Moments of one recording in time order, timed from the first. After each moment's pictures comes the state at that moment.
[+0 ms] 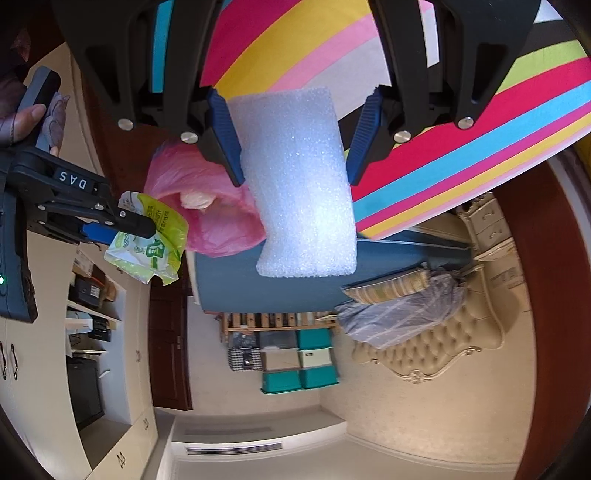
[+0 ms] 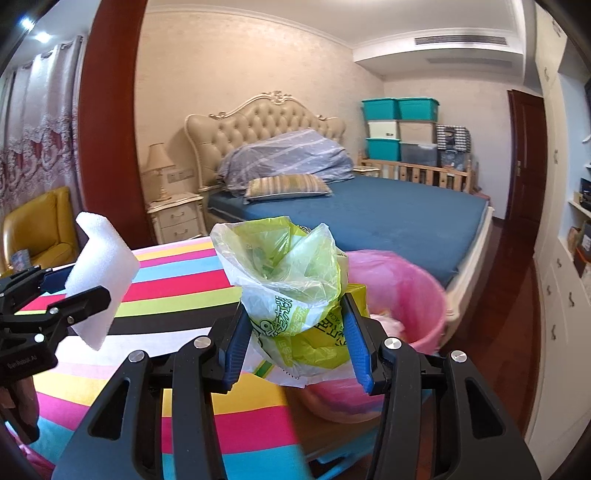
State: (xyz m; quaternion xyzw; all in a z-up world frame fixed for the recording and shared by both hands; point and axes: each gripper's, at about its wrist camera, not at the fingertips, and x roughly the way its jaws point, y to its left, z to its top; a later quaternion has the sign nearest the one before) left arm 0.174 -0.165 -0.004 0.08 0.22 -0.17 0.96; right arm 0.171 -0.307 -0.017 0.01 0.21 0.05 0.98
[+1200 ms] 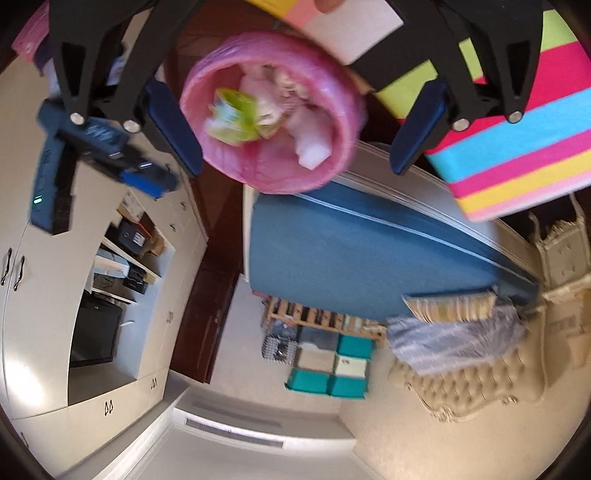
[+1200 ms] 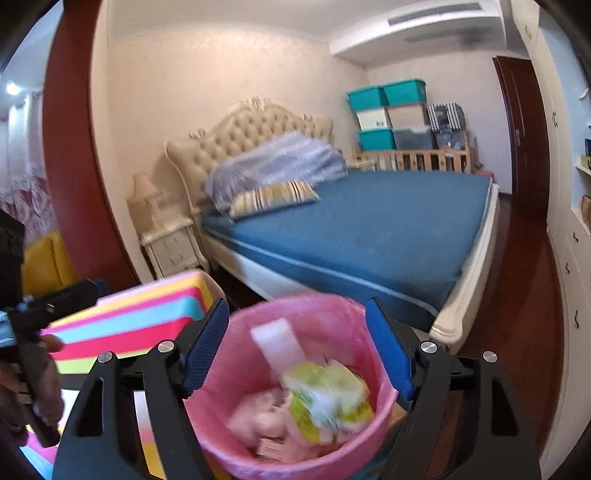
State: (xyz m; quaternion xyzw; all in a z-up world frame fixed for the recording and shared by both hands) left arm 0.310 -0.222 0.024 -0.05 0.23 -0.27 0.93; right arm 0.271 -0.431 -0.002 0.08 0.19 0.08 0.98
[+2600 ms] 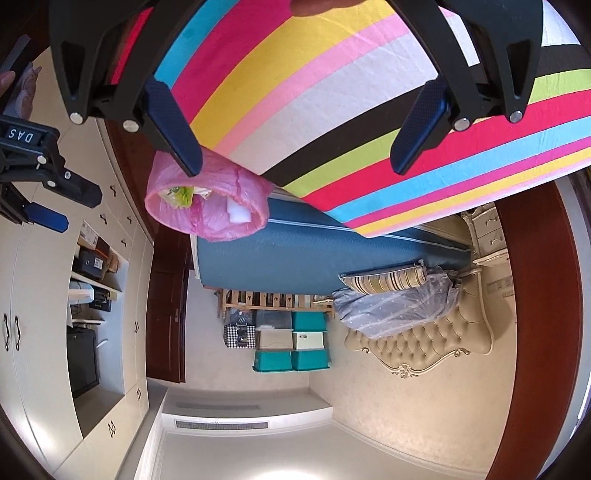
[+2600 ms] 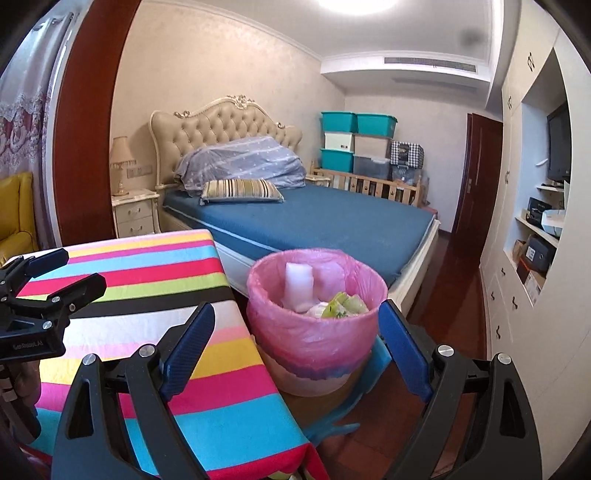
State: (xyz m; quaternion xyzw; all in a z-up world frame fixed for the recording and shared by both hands) left arm 0.145 -0.132 -0.009 0.03 0.18 -0.17 0.97; right arm 0.098 -0.276 -0.011 -0.03 0.19 -0.06 0.98
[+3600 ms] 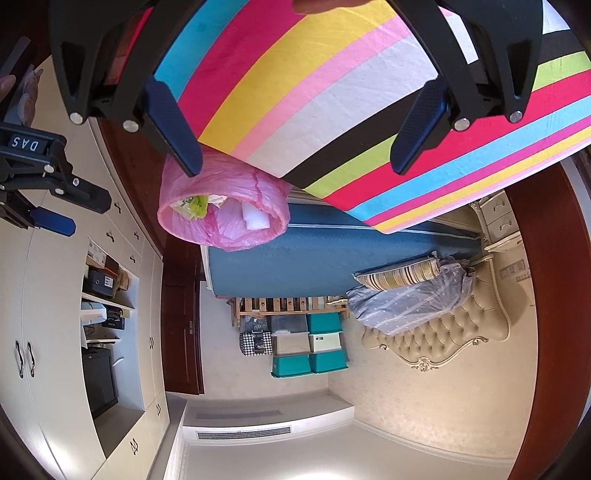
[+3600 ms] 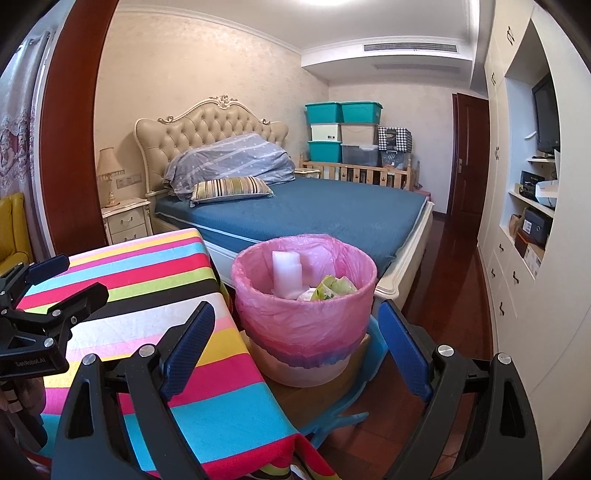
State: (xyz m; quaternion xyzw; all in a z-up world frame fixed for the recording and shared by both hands) left arm 0.148 -0.154 -0.015 0.07 0.18 -0.19 0.96; right arm 0.097 -0.305 -0.026 0.01 0.20 -0.07 0.98
